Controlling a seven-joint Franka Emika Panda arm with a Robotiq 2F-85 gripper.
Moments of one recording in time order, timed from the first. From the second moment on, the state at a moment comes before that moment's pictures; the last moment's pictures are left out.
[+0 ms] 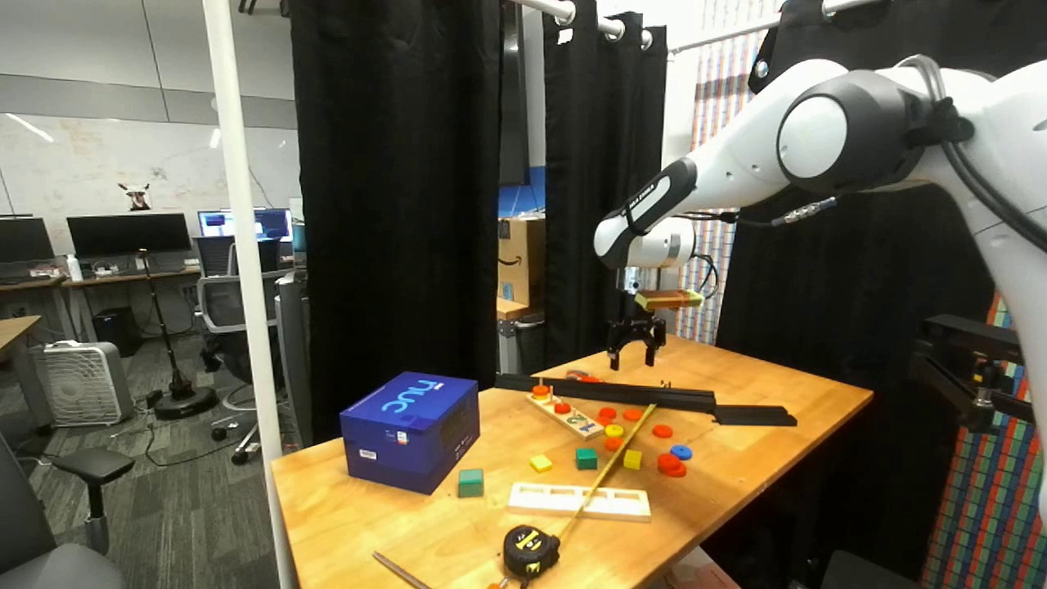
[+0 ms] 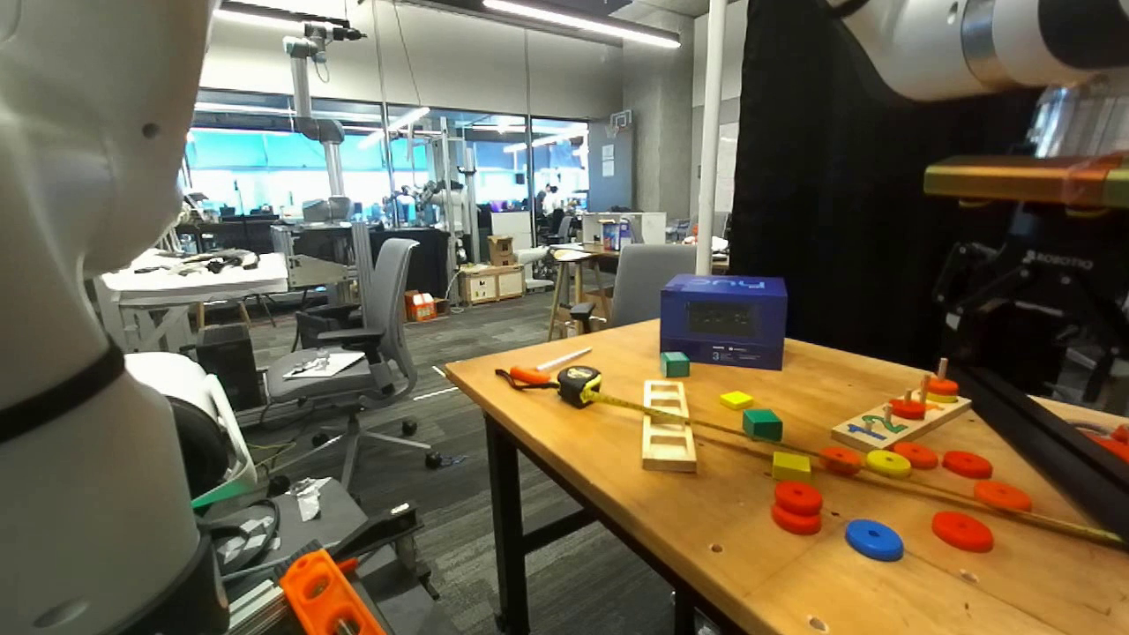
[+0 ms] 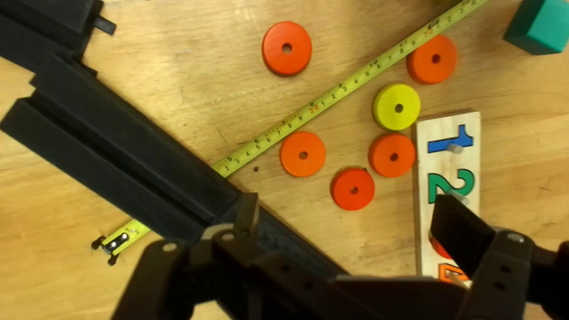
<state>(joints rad) -0.35 0.49 -0.12 -1.65 0.13 2.06 -0.20</state>
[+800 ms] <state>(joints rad) -0.23 -0.06 -0.12 -1.90 0.04 1.78 -0.17</state>
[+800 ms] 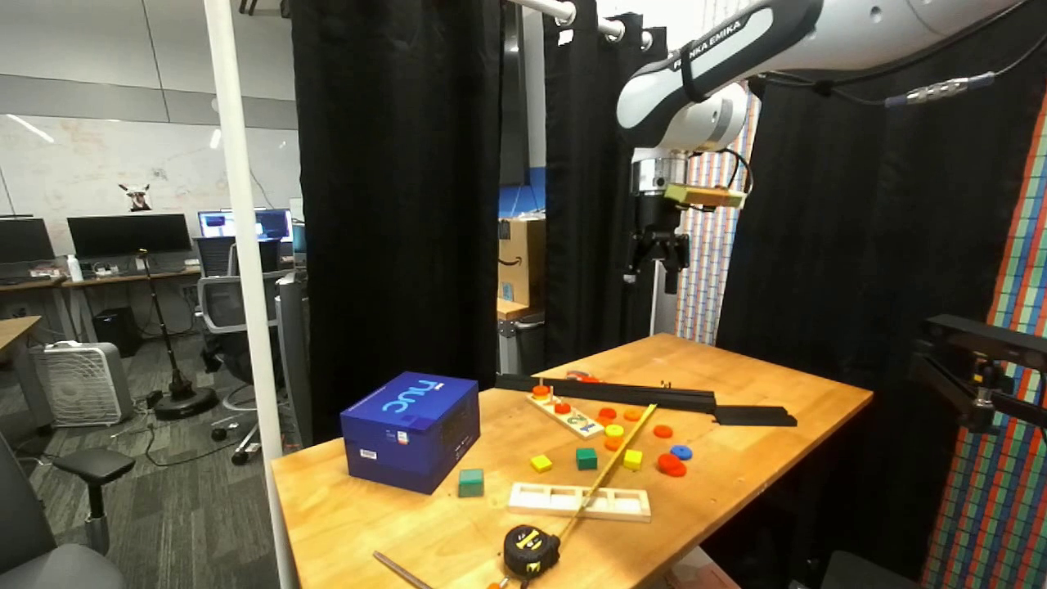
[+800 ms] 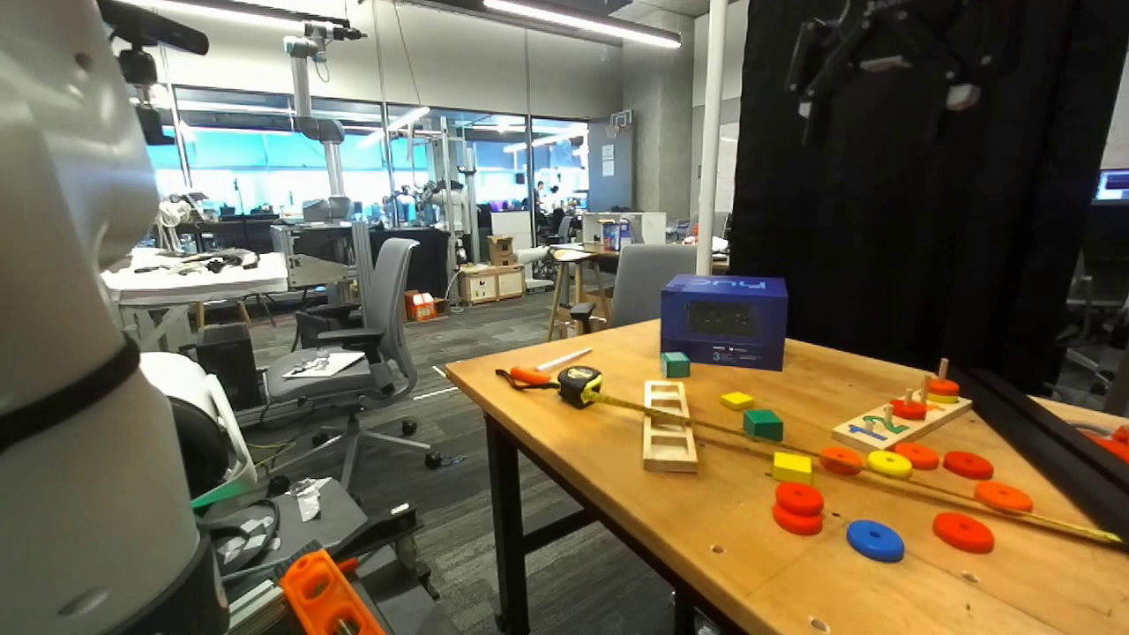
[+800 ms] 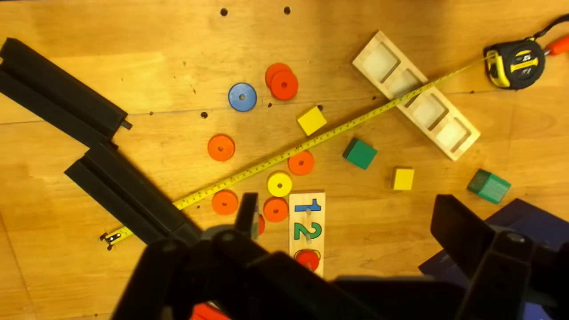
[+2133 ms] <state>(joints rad) -0.12 -0.63 -0.02 -2.46 -0.02 1.80 0.15</state>
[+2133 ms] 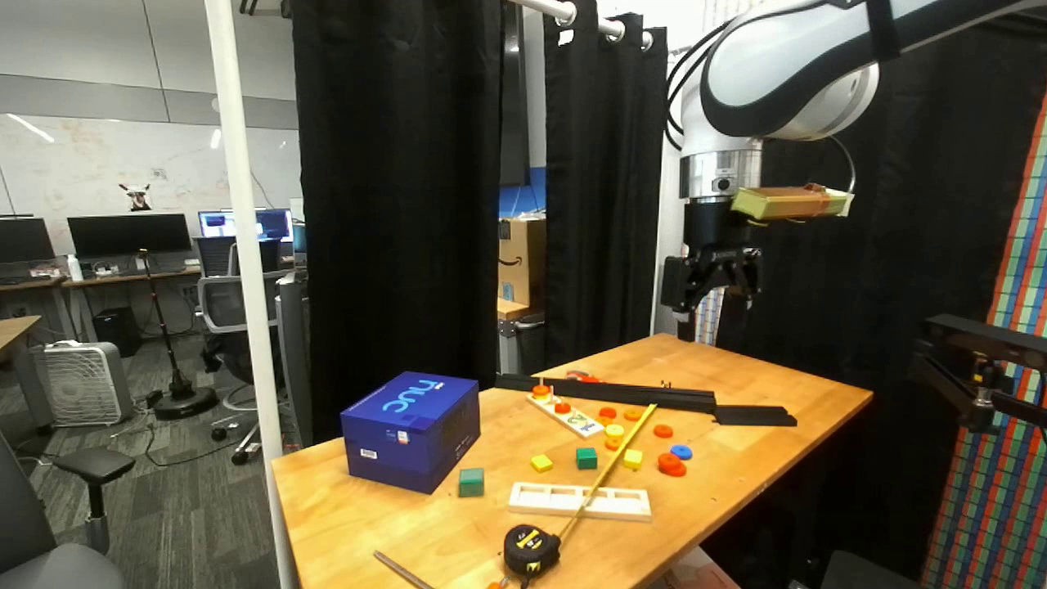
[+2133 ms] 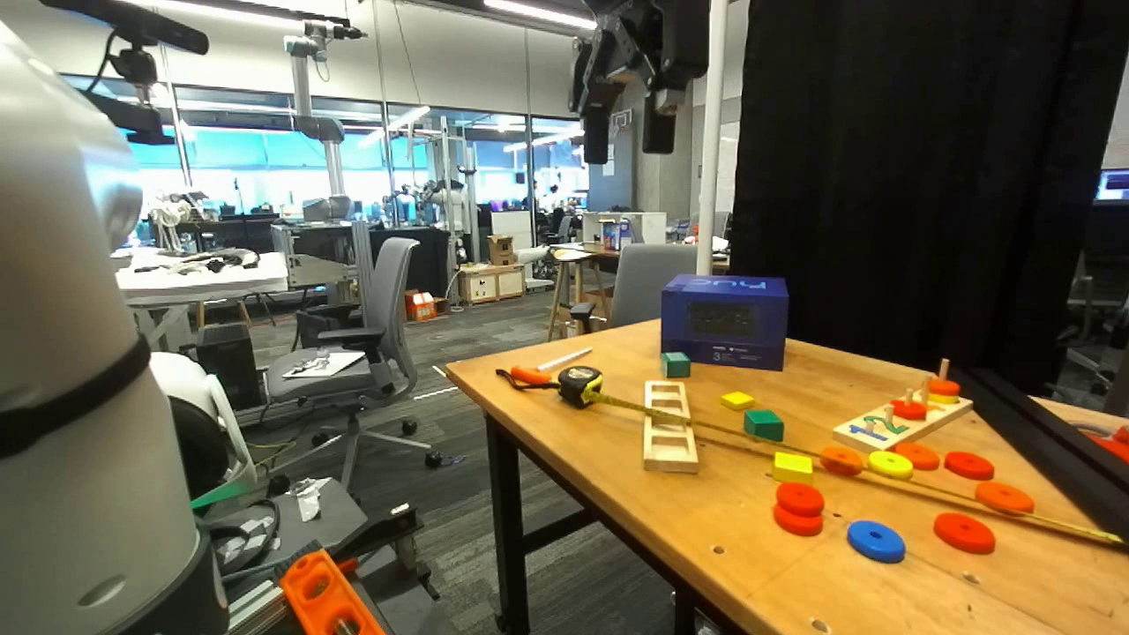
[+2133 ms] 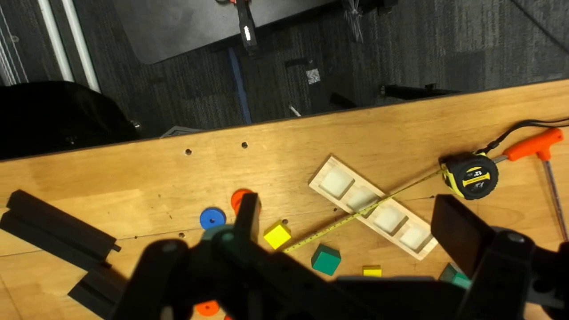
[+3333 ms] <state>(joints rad) -0.11 -0.74 -0.01 -2.56 -0.02 1.79 0.12</state>
